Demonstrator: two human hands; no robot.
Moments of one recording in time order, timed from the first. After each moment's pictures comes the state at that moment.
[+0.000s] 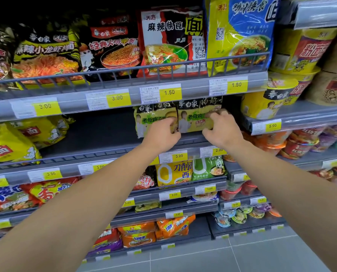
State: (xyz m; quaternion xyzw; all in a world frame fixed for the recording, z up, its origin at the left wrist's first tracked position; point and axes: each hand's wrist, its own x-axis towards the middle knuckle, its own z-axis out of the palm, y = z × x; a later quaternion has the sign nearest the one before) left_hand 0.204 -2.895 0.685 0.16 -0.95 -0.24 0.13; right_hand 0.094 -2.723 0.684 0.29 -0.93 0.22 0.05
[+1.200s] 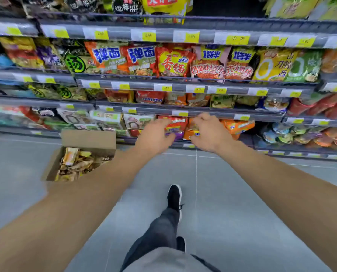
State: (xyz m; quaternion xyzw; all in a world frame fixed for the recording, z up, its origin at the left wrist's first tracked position) left_hand 0.761 -2.992 0.541 0.26 -0.93 -0.24 0.03; right_hand 0.626 -2.854 0.562 0.46 -0.87 0.06 -0.15
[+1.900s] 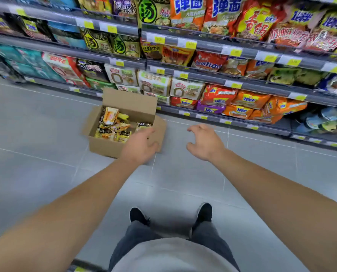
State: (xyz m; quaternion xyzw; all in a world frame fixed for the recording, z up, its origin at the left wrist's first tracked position) left_hand 1.106 -3.074 0.480 0.39 -0.86 -0.32 0.00; right_hand 0.923 -2.948 0.485 0.45 -0.85 0.06 -0.27
